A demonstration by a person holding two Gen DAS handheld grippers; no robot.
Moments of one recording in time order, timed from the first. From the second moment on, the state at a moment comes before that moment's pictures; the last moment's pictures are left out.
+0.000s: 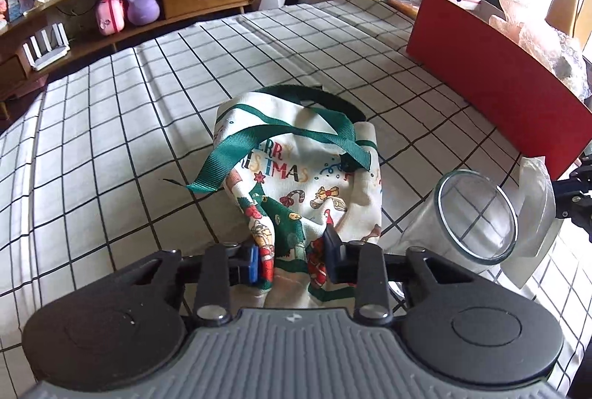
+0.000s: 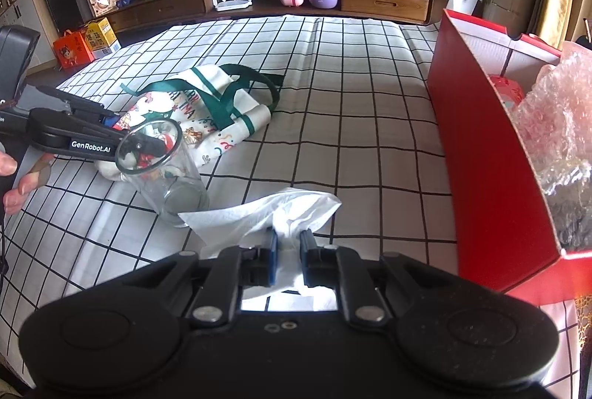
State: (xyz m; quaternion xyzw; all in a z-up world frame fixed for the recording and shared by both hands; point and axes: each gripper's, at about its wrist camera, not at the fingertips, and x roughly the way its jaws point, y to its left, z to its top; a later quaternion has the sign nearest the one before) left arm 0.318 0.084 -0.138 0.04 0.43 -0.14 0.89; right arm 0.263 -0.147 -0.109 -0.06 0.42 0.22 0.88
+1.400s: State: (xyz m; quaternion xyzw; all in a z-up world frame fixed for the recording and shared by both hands) left arm 0.253 -0.069 0.046 0.00 0.34 -0.22 0.92; right arm 0.216 -0.288 0.025 -0.02 0.30 0.14 0.94
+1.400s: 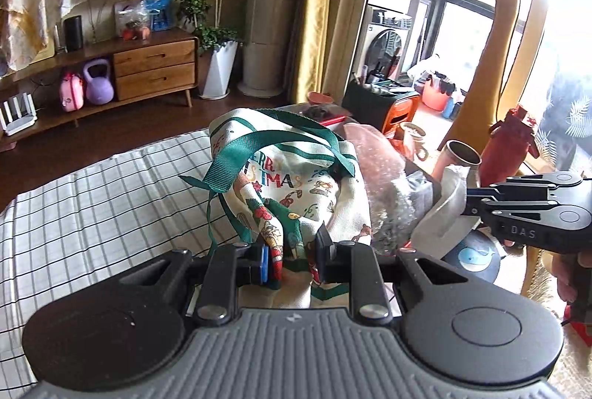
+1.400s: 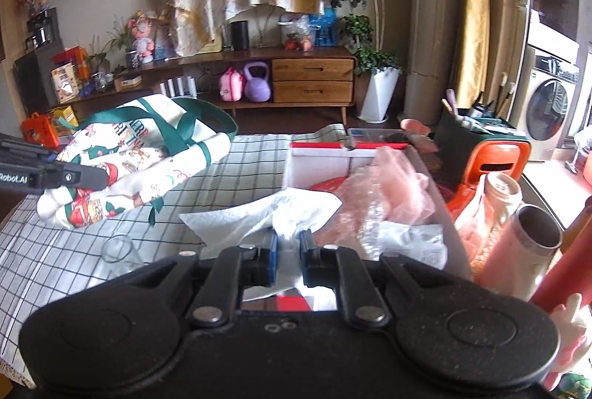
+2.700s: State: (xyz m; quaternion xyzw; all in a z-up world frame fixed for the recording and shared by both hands) left arm 0.417 -0.222 -0.069 -0.05 0.44 -0.24 0.86; right arm 0.328 -0.367 -0.057 -0.01 0.35 0.04 0.93
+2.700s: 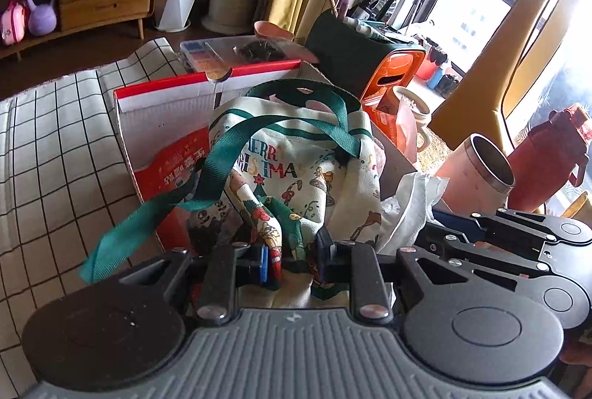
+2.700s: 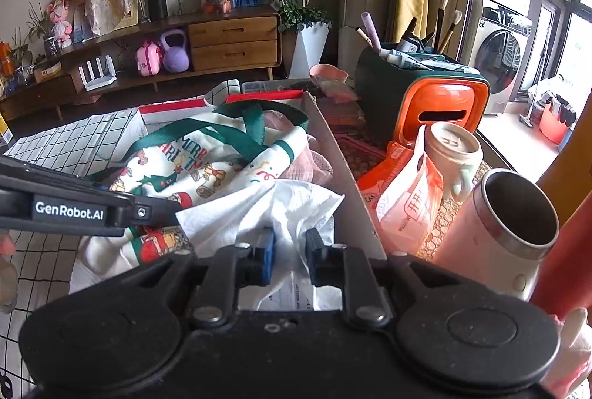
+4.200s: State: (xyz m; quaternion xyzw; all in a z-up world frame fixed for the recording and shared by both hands) left arm 0.275 -0.167 0.004 -0.03 0.33 -0.26 0.91; right arm 0.218 -0.367 -0.004 0.02 0.27 0.14 0.95
